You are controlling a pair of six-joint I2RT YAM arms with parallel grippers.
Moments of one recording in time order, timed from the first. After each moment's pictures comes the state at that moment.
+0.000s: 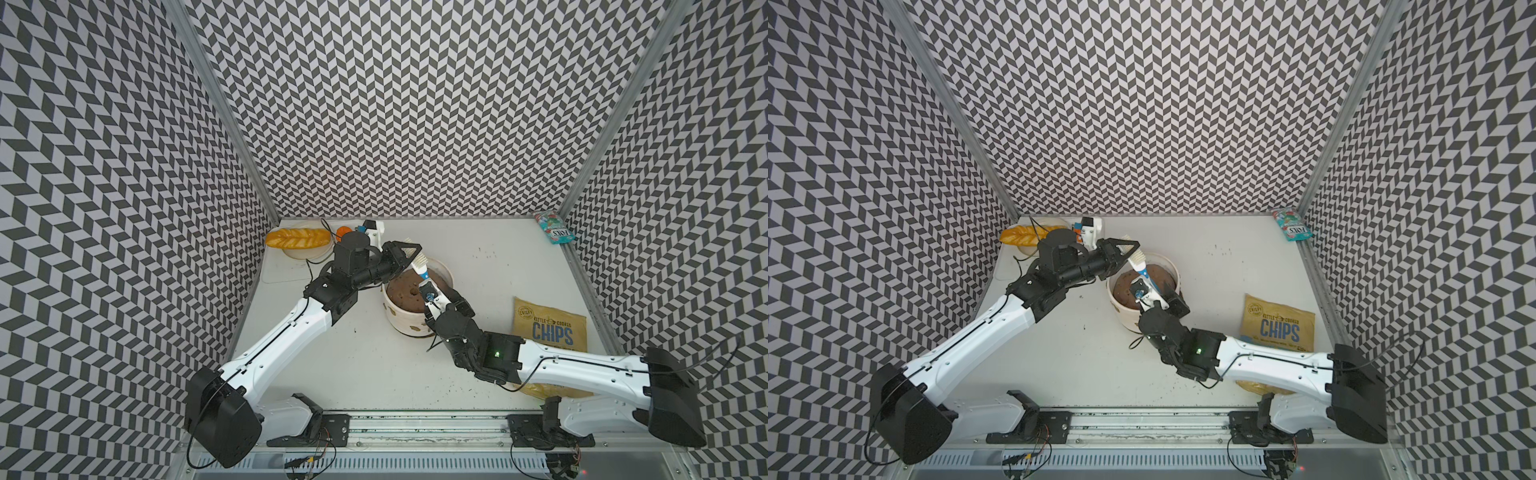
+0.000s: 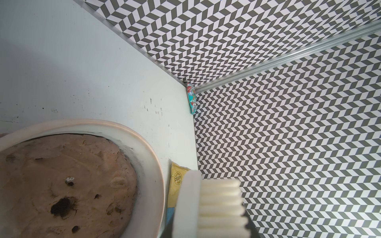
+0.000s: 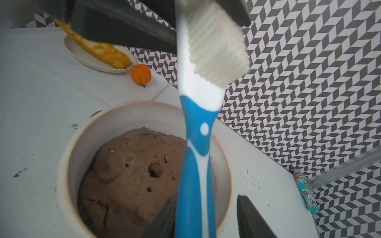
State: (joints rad) left arm -0.56 1.27 1.09 -0.05 0.37 -1.12; right arm 1.18 1.31 0.87 0.04 0.97 -0.17
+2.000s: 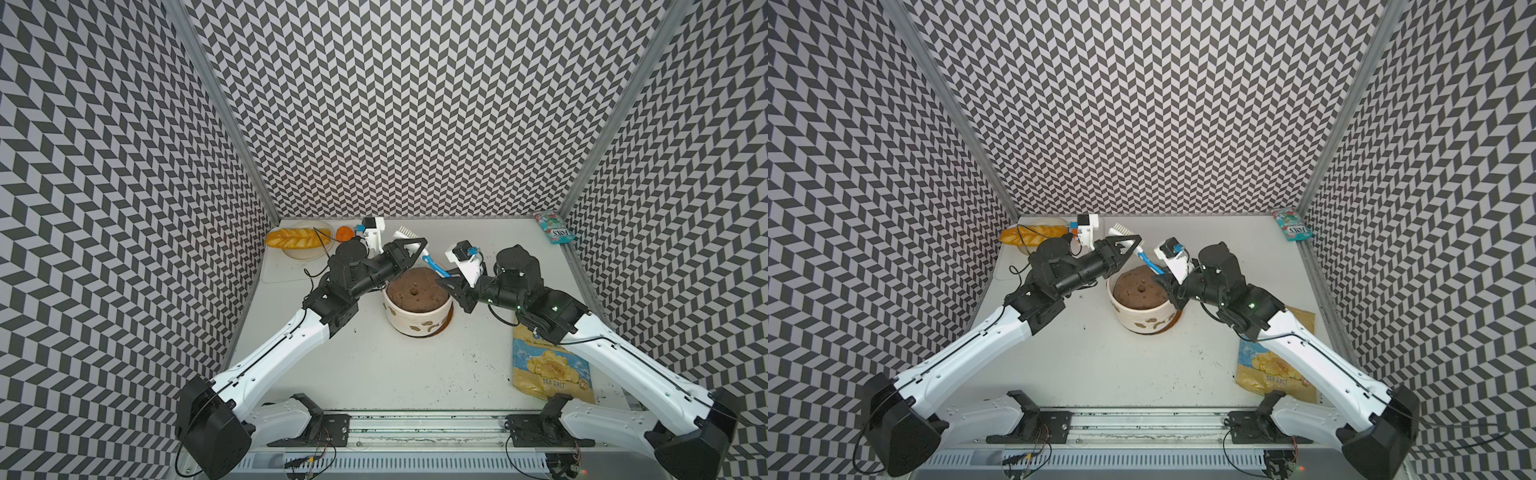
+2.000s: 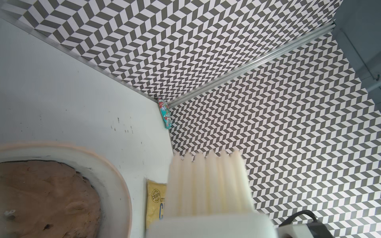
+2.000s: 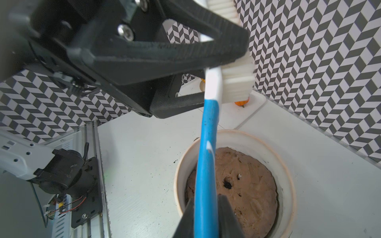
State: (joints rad) left arm -0.61 1.20 1.02 0.15 0.30 -1.12; right arm 0.69 1.13 1.07 -0.31 -0.29 -0.04
